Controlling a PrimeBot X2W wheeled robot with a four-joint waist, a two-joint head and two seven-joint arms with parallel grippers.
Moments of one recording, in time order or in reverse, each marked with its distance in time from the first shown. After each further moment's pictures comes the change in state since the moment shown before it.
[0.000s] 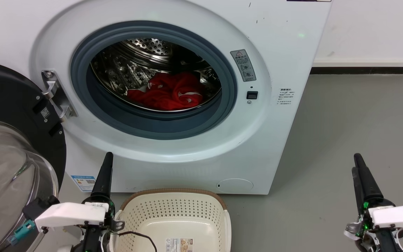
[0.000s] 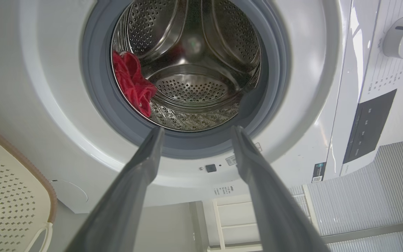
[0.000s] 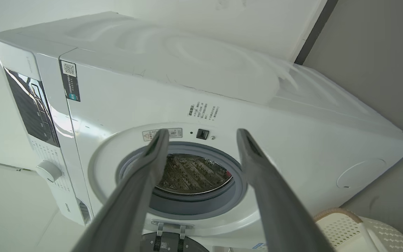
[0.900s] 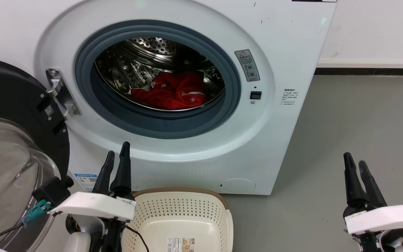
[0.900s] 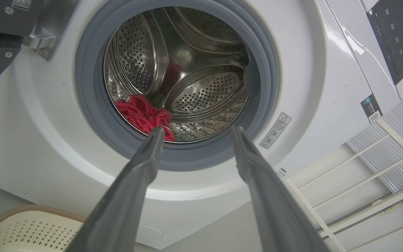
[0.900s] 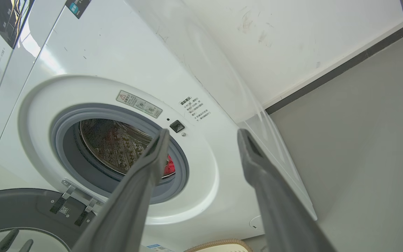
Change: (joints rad) left arm -0.024 0.000 -0.065 -0.050 0.535 0.007 -0.098; right arm 0.031 0.000 0.038 -0.092 -0.623 0.000 -0.099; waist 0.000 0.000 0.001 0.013
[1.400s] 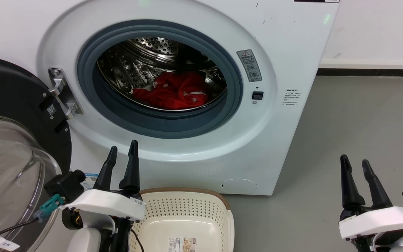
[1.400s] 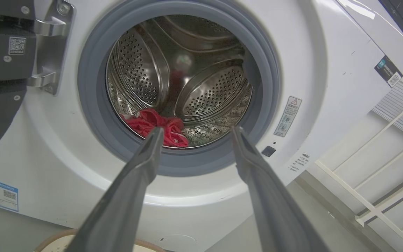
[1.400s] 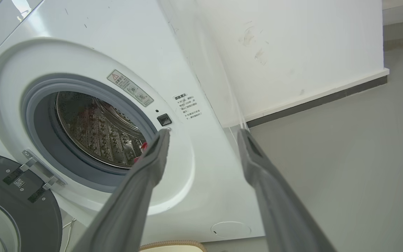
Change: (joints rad) left arm -0.017 0.000 -0.029 0.015 0.223 0.010 -0.047; right arm 0.011 0.000 0.001 -0.004 -0.256 0.000 -0.045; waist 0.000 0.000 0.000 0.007
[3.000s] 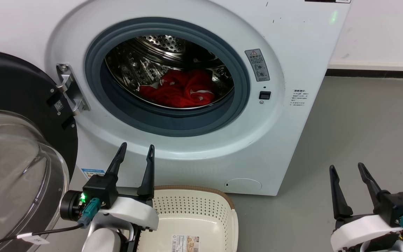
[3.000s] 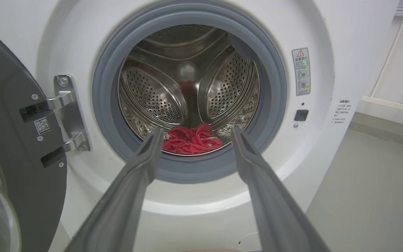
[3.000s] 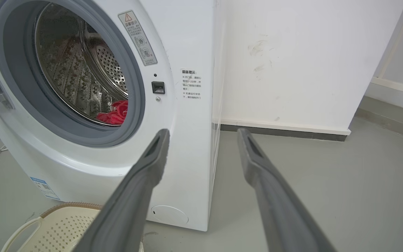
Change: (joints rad) left arm -0.005 0.019 -0.071 0.029 0.466 0.043 -0.110; right arm 0.027 0.000 0.003 0.000 -0.465 0.000 -0.041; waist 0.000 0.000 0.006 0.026
